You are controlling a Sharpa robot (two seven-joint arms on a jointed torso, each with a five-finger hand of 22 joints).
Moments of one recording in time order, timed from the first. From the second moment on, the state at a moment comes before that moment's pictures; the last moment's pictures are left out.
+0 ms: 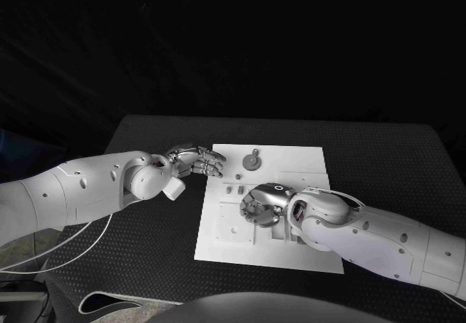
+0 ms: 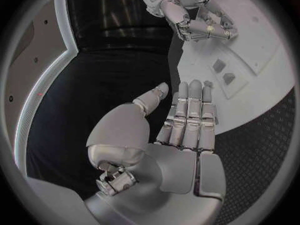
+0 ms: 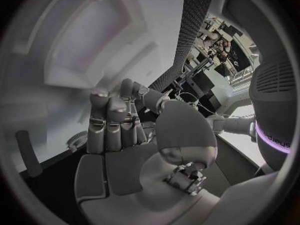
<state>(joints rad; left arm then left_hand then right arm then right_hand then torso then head) 1.15 -0.82 -0.14 1.28 -0.10 0.06 0.12 1.06 0.01 0.54 -0.29 0.05 0.79 0.19 0.27 0.53 1.11 0.10 0.15 0.67 1.01 0.08 0.34 0.98 0.01 0.85 0.02 0.08 0.76 0.98 -0.57 -0.06 1.42 -1.63 -0.15 -0.03 1.13 -0.06 0.75 -0.29 0.05 0.95 0.12 0.22 0.66 1.31 0.01 0.28 0.92 1.30 -0.10 1.20 0.92 0.21 1.24 -0.05 0.84 1.31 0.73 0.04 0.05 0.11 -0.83</state>
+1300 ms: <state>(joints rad) 1.15 -0.82 -0.14 1.28 -0.10 0.07 0.12 1.06 0.01 0.54 -0.29 0.05 0.79 0.19 0.27 0.53 1.11 0.10 0.15 0.67 1.01 0.08 0.34 0.98 0.01 0.85 0.02 0.08 0.76 0.98 -0.59 -0.05 1.42 -1.63 -0.17 -0.05 1.12 -0.09 0.66 -0.29 0.05 0.94 0.11 0.21 0.66 1.31 0.01 0.31 1.02 1.30 -0.10 1.21 0.92 0.22 1.25 -0.05 0.84 1.31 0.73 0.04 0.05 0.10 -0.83</state>
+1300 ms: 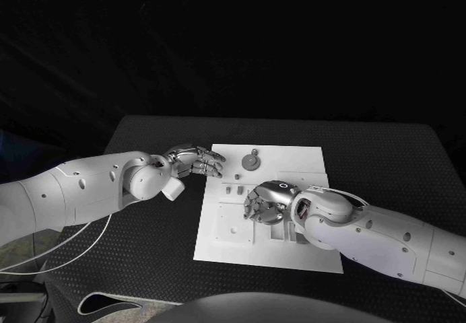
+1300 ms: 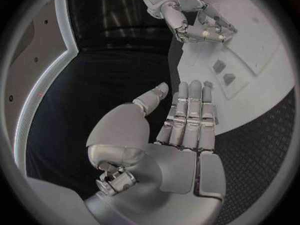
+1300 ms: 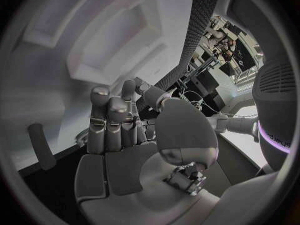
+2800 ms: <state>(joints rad) 1.15 -0.82 -0.14 1.27 -0.11 0.06 0.14 1.03 -0.02 0.51 -0.29 0.05 0.77 0.17 0.27 0.52 1.11 0.10 0.14 0.67 1.02 0.08 0.33 0.99 0.01 0.85 0.02 0.08 0.77 1.02 -0.70 0.08 1.57 -1.55 -0.28 -0.06 1.07 -0.16 0.61 -0.27 0.05 0.92 0.12 0.19 0.64 1.30 0.02 0.33 1.06 1.30 -0.10 1.21 0.92 0.22 1.25 -0.05 0.84 1.31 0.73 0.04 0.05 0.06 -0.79</state>
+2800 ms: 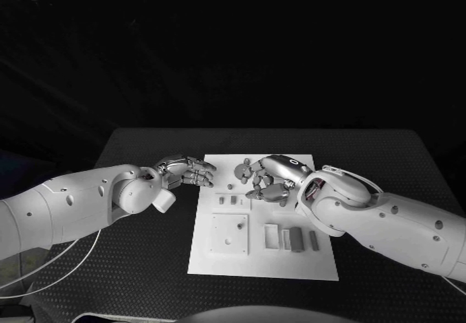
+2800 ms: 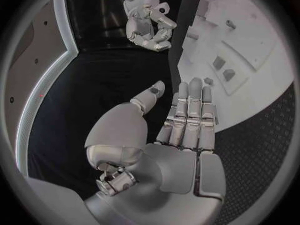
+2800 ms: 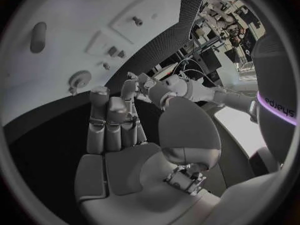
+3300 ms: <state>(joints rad) 1.15 -0.83 -0.14 1.28 -0.15 0.05 0.18 1.00 -0.05 0.46 -0.29 0.05 0.78 0.17 0.27 0.52 1.11 0.10 0.13 0.67 1.02 0.08 0.32 0.99 0.01 0.85 0.02 0.08 0.77 1.12 -0.79 0.08 1.54 -1.62 -0.23 0.00 1.03 -0.17 0.53 -0.28 0.05 0.85 0.16 0.17 0.63 1.13 0.03 0.11 0.88 1.30 -0.05 1.20 0.92 0.18 1.23 -0.05 0.83 1.31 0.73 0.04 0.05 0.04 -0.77</state>
